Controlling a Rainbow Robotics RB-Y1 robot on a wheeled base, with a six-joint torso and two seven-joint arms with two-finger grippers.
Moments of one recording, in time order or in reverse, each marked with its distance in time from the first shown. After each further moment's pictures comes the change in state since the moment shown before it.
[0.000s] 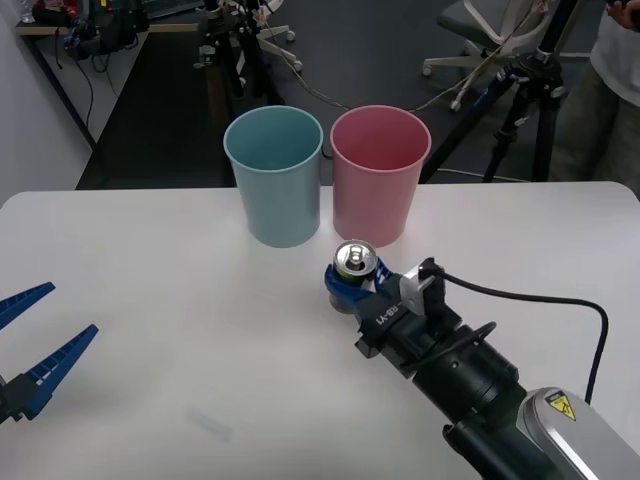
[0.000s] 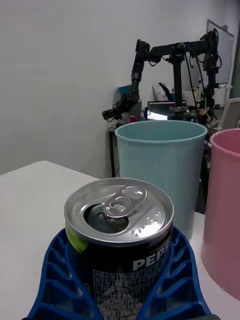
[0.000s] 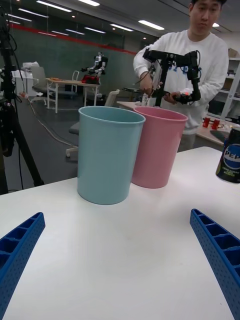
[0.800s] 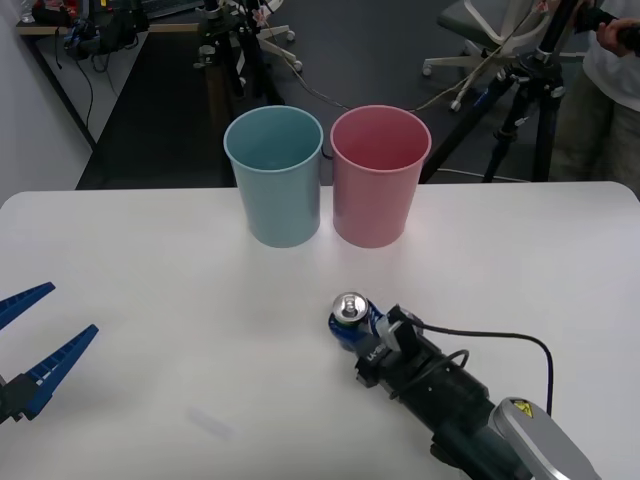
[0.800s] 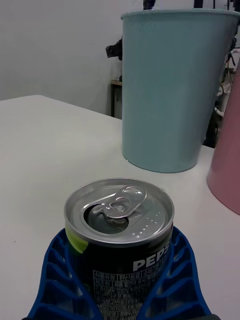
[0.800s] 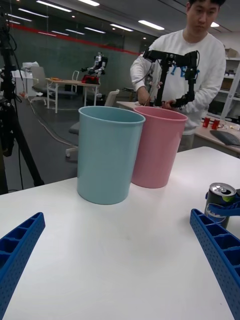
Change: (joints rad) right arm -0.054 0.172 -0.114 0.468 -0.054 -0.245 0.338; left arm 0.000 0.000 0.000 0.000 0.000 0.000 0.000
